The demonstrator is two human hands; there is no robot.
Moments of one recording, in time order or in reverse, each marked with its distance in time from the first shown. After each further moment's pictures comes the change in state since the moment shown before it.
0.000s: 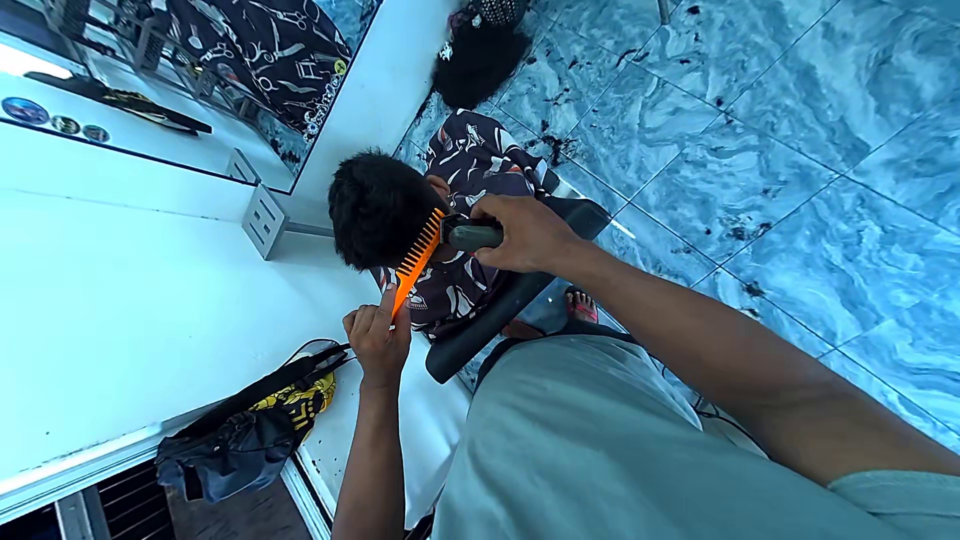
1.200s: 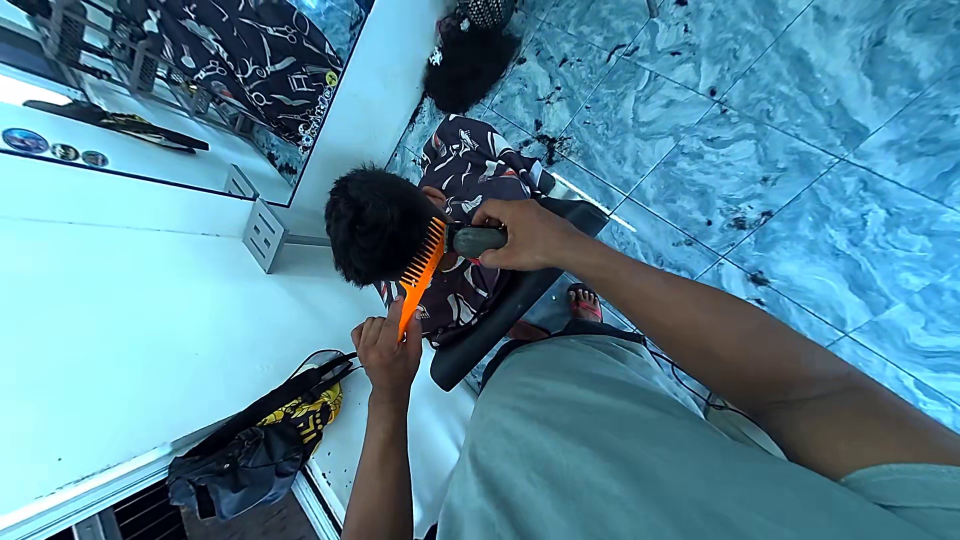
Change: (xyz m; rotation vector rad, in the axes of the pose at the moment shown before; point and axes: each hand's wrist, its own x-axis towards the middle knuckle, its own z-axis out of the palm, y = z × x) left_hand 0.006 0.013 -0.001 -0.017 -0.046 -0.013; right_hand 0.005 0.016 -0.006 0.144 -0.071 0.035
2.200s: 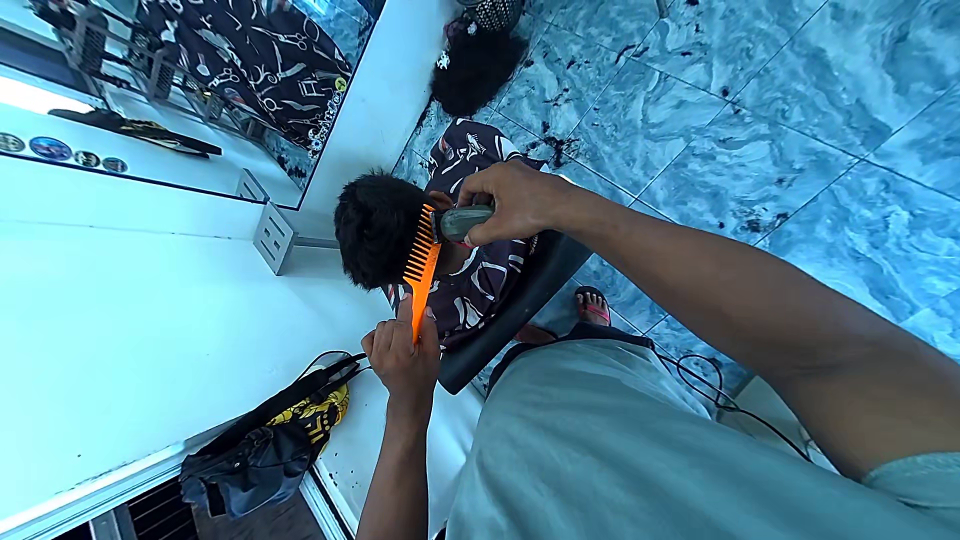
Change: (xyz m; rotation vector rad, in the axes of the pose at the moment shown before) left_hand 0.018 0.041 -0.008 0.115 0.053 -0.092; right_hand 0.040 -0.029 -0.042 -0.071 -0.102 -0.117
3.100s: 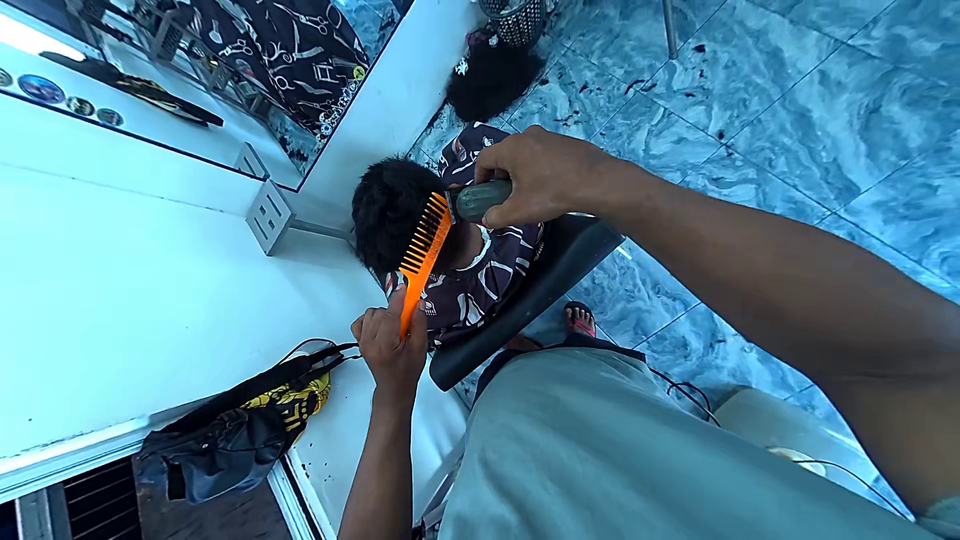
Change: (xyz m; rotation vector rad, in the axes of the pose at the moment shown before) left_hand -0.003 -0.023 -0.008 -0.203 0.057 -0.053; right_hand -0.001 -0.051 -0.032 -0.337 -0.024 0.015
